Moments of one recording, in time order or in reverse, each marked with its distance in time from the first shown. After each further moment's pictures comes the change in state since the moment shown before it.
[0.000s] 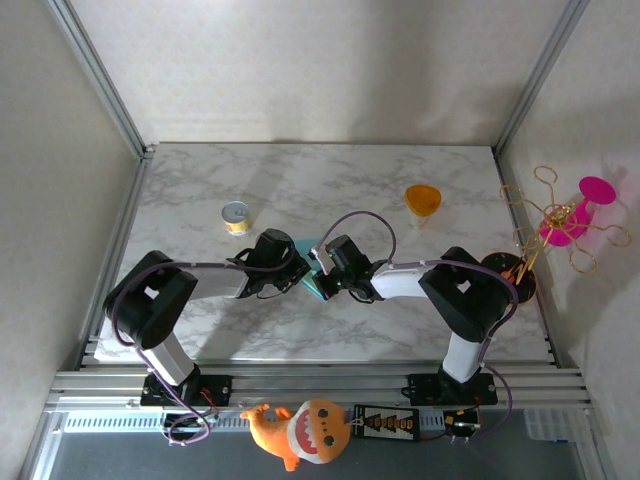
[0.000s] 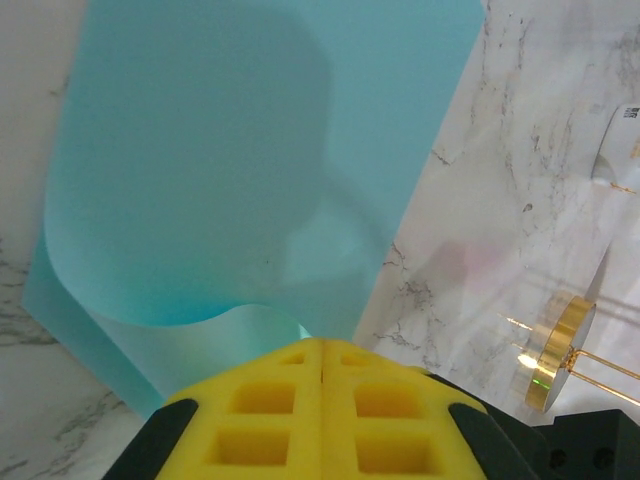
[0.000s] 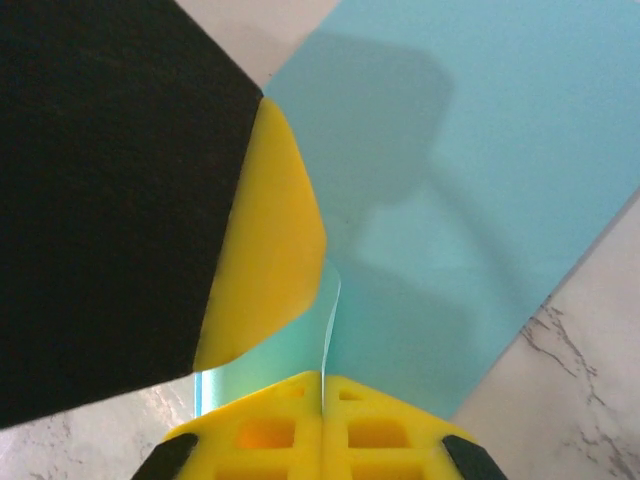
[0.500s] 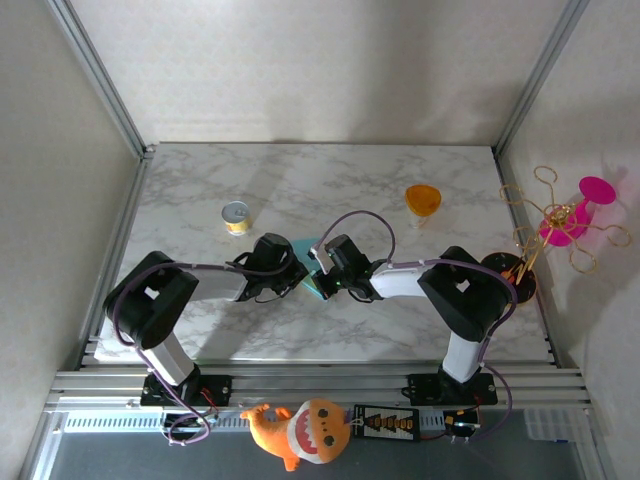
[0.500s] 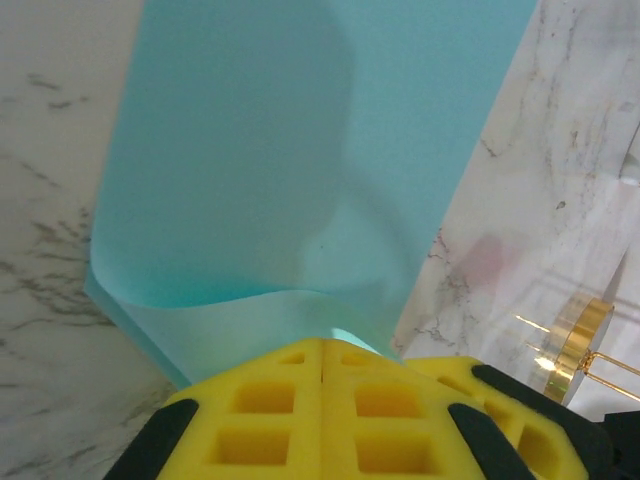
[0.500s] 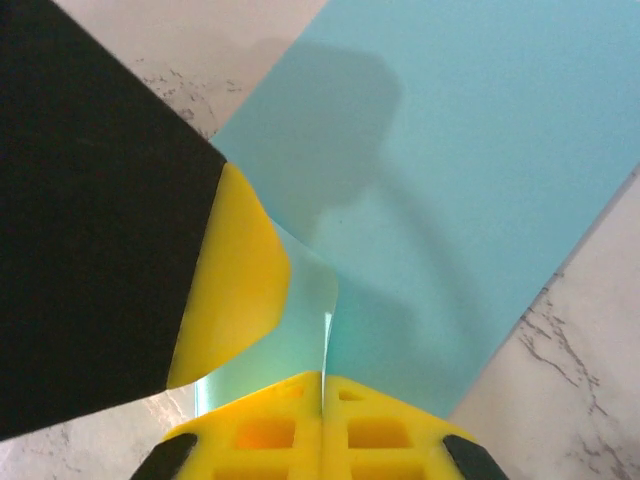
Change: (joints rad) left arm 0.000 0.000 -0.042 0.016 -0.001 -0.007; right arm 0.000 0.007 0.008 -0.001 0.000 0.000
